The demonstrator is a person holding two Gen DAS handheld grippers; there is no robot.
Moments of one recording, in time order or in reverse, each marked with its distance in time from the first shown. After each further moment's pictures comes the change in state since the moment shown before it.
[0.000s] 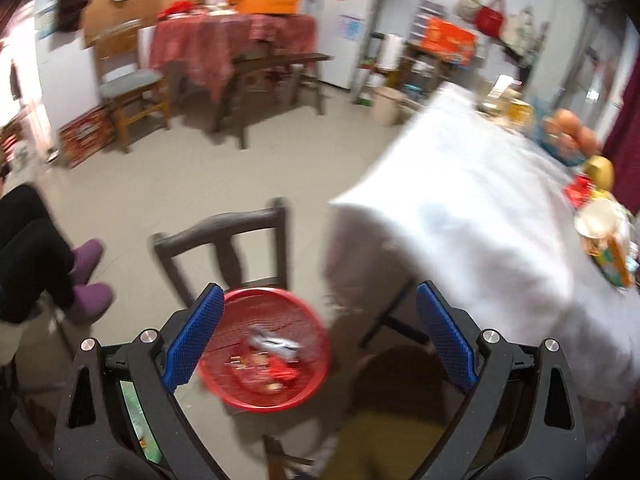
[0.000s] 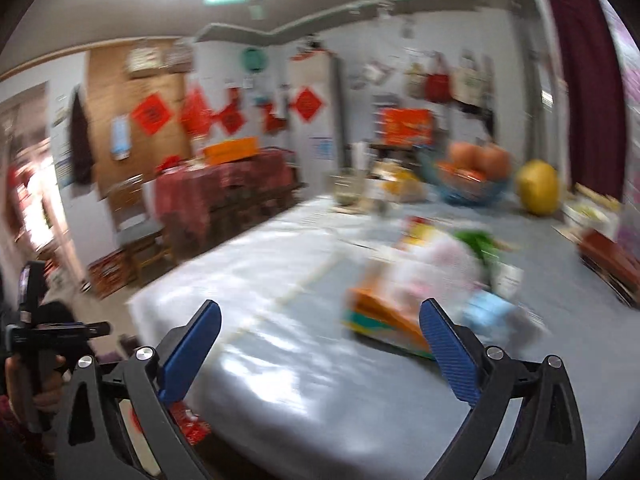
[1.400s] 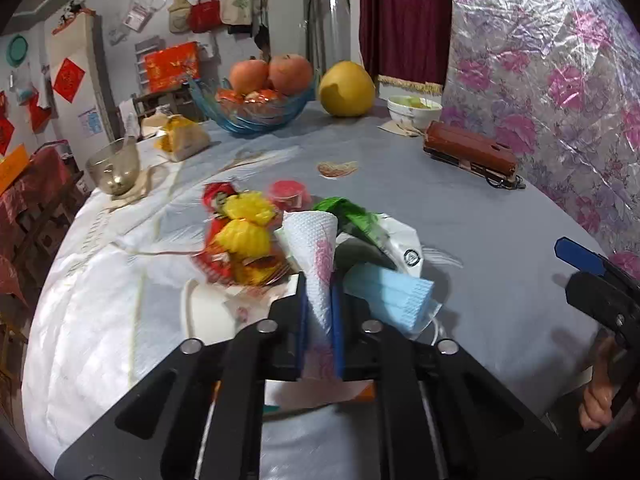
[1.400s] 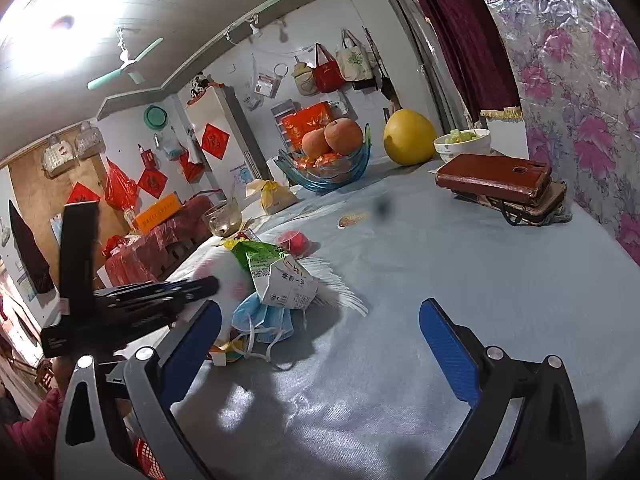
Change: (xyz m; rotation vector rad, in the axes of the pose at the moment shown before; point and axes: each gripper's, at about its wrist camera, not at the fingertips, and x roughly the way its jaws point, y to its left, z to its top) left arm 0.038 -0.397 0.021 0.720 -0.068 -0.469; right arm -0.026 -0.166 -0.034 0.353 -0.047 -0.120
